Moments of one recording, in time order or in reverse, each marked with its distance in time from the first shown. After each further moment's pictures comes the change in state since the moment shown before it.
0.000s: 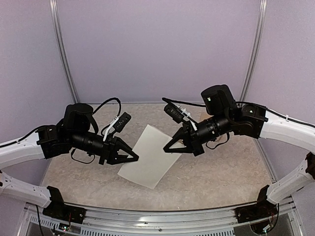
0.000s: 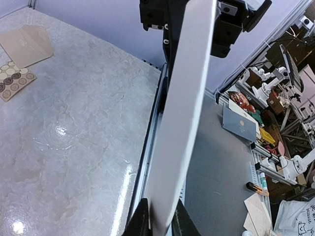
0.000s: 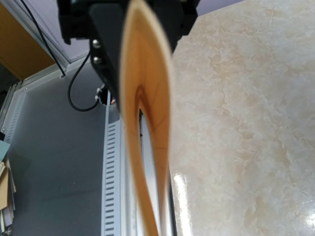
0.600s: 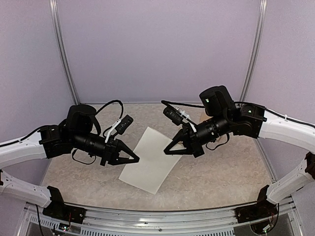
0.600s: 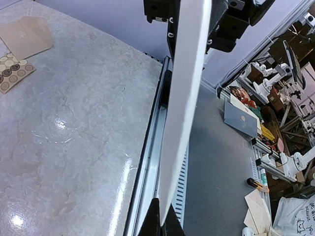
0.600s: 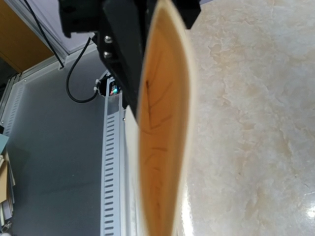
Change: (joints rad) left arm -0.001 0.023 0.000 -0.021 0.007 0.010; right arm 0.000 0.012 0.004 -0.035 -0.003 -0.018
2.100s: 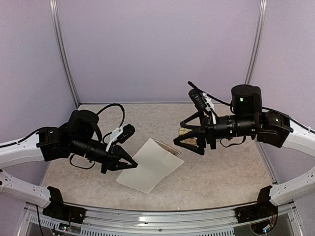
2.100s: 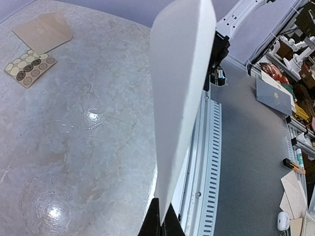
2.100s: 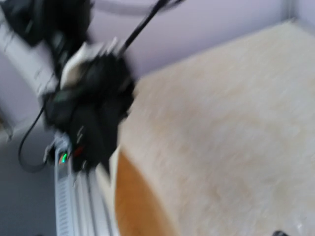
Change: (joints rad) left arm -0.073 -0.020 0.001 -0.119 -0.189 0.165; right arm 0.039 -0.233 -0.123 0.150 0.295 0.096
